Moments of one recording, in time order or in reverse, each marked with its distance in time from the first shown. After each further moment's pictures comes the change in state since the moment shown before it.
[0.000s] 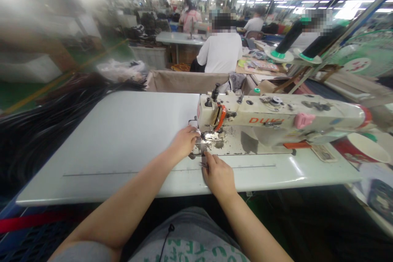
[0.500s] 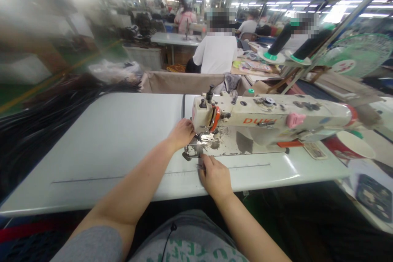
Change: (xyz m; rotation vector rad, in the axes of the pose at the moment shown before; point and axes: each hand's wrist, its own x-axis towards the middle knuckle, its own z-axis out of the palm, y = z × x) left_hand 0.043 -0.015 -0.003 0.139 0.017 0.085; right_hand -0.001 0.001 -0.002 0.041 0.027 0.000
